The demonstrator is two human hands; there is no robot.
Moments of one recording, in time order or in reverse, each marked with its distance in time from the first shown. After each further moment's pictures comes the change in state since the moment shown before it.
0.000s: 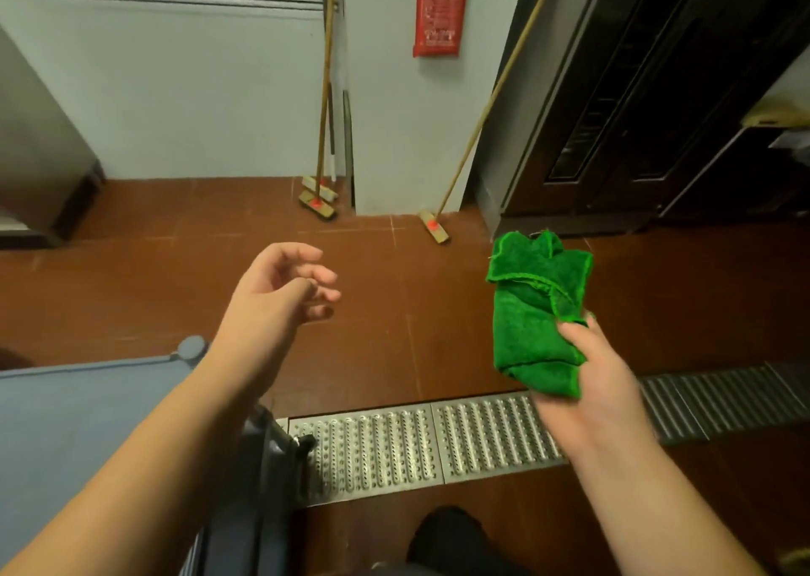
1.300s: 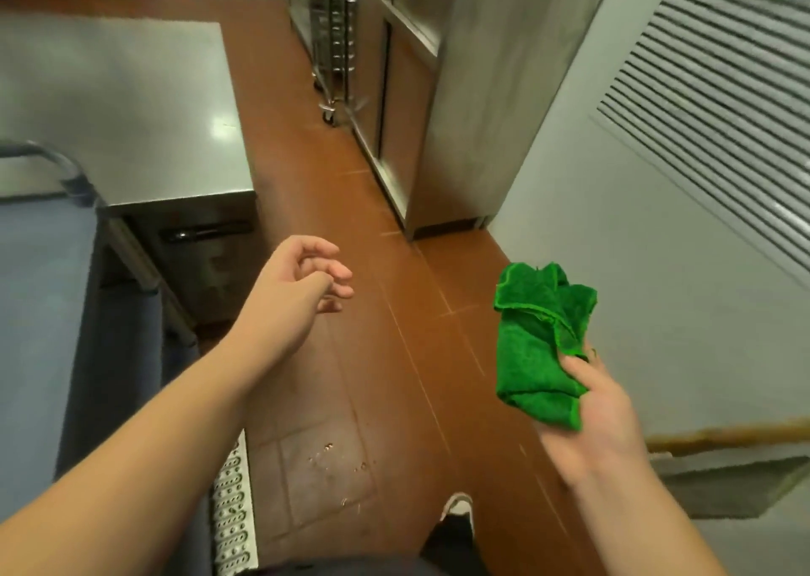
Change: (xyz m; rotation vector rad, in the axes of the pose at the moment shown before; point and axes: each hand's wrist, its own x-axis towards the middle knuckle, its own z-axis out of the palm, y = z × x) left_hand 0.504 0.050 -0.344 -0.058 1.274 0.088; right_hand 0.535 0.229 0.714 -0.504 -0.919 0.670
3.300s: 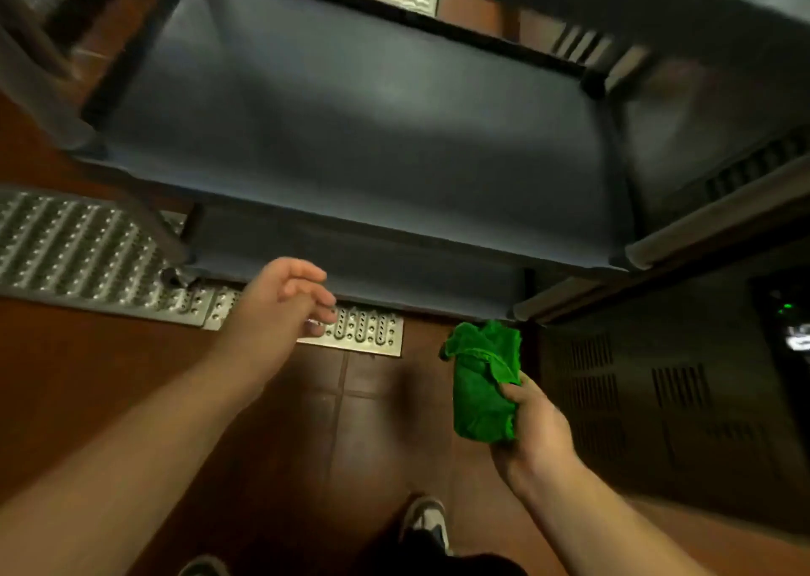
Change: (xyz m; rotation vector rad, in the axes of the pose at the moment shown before) left_hand 0.147 -0.522 -0.139 -0.409 1.967 -0.226; right_hand 0.483 0.657 0.219 -1.469 -1.220 0.877
